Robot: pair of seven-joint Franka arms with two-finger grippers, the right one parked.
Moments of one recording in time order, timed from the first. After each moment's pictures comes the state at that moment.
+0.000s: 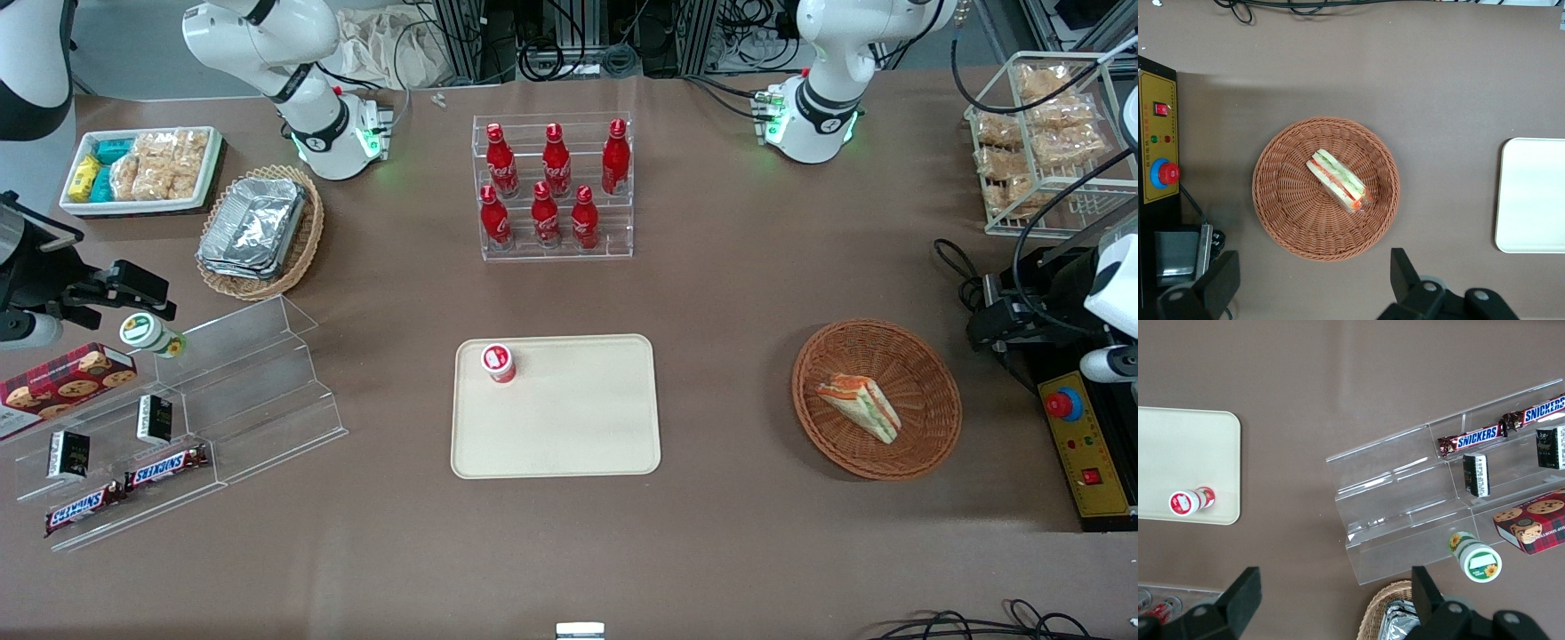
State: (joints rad) arm 0.07 0.19 -0.10 -1.45 -0.01 1.71 -0.07
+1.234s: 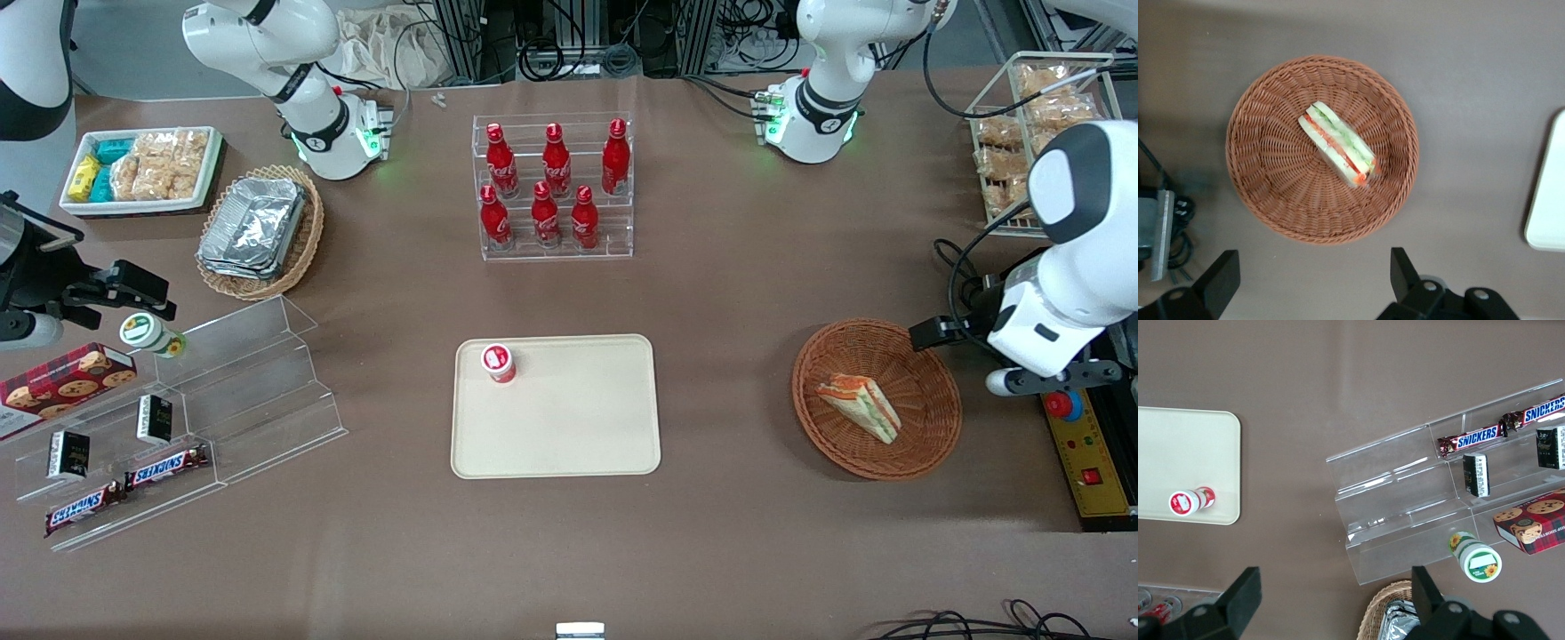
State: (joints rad) arm 0.07 0.17 -0.10 -1.76 -0.01 1.90 -0.18
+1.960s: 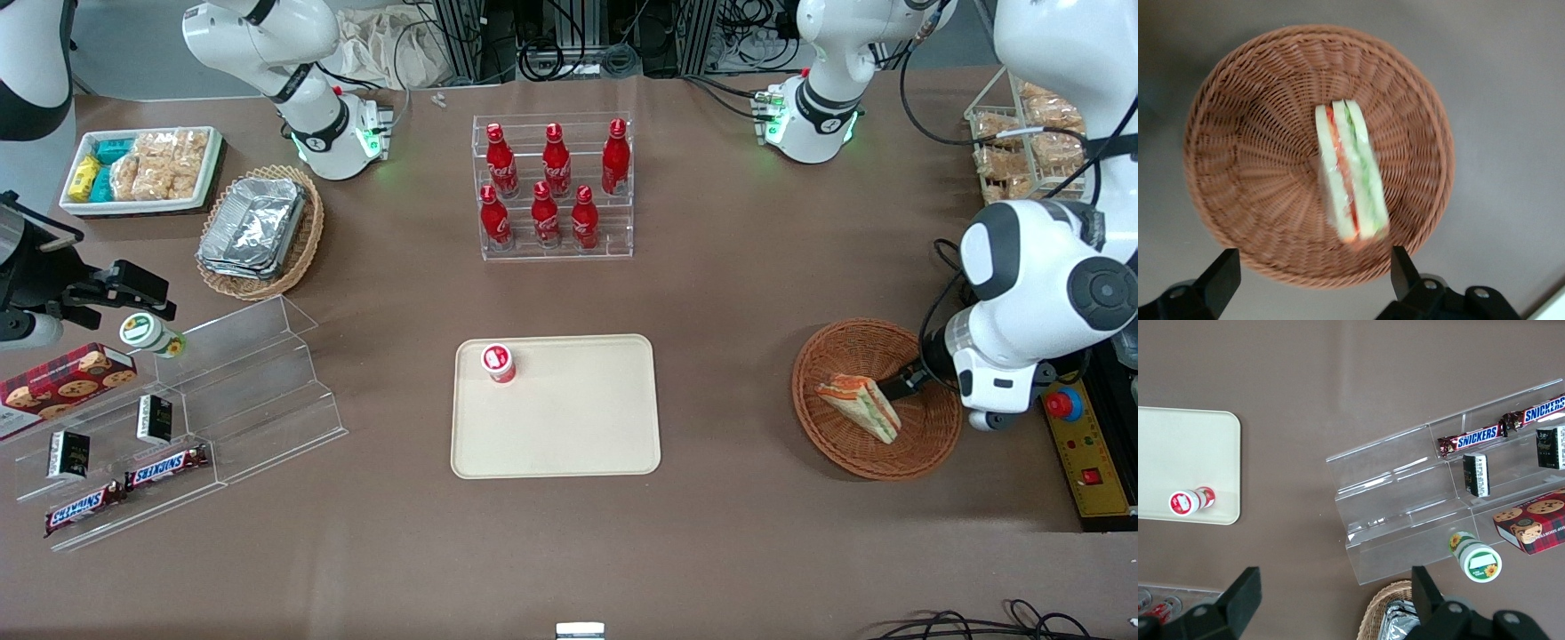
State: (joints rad) arm 0.07 0.31 -0.10 -1.87 -0.01 2.16 -0.77
